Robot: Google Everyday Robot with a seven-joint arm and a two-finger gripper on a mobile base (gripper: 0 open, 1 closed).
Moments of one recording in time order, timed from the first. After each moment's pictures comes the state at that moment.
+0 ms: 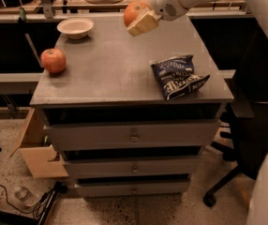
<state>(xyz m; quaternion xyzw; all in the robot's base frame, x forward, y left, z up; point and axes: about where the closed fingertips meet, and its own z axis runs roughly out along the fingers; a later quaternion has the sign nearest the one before) 0.697 -0.020 0.991 -0.59 0.66 0.13 0.44</state>
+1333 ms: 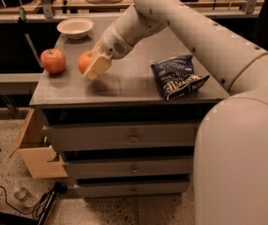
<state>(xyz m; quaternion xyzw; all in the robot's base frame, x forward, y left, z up) 0.647 0.121 0.873 -0.67 0.63 0.28 0.29</state>
